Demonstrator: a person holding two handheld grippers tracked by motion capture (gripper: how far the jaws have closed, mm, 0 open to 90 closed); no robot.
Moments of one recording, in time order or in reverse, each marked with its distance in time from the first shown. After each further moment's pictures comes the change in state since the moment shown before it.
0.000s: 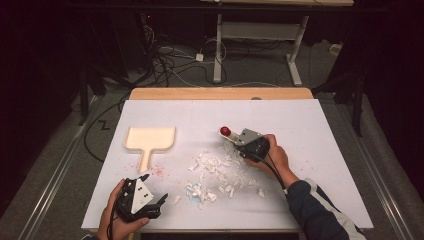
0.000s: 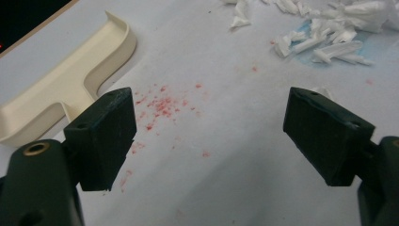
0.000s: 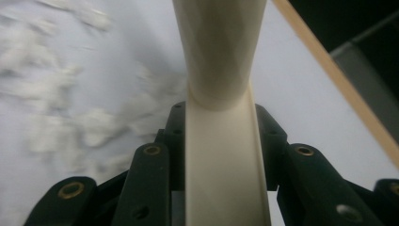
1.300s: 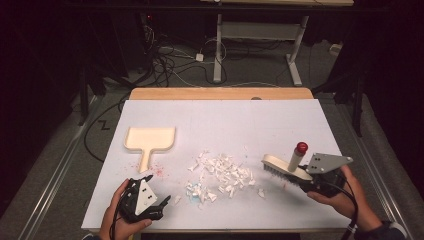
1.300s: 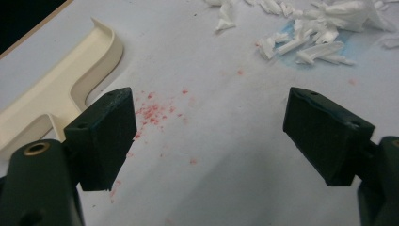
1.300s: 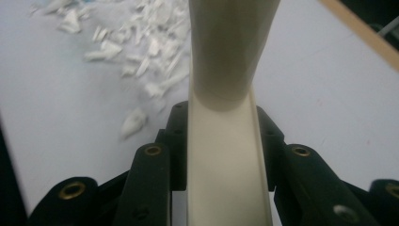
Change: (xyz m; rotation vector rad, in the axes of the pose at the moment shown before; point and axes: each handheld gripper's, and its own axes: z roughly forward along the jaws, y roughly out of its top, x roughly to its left) left arm -0.006 0.005 0.002 0.012 -0.023 0.046; right arm -0.015 -0.089 -0.175 -0.017 0.203 0.133
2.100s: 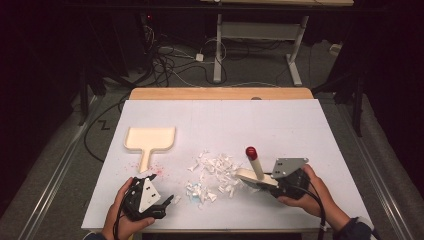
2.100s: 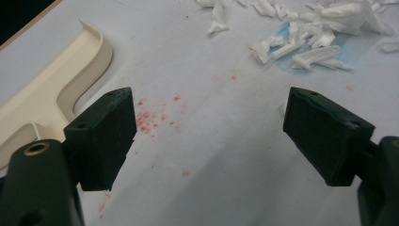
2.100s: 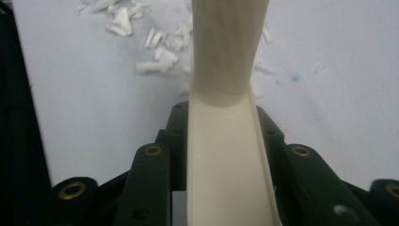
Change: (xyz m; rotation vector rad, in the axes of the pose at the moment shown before) left arm -0.001 0.004 0.007 0.006 -0.022 0.010; right arm 0.032 0.037 0.063 0.043 0.133 -0.057
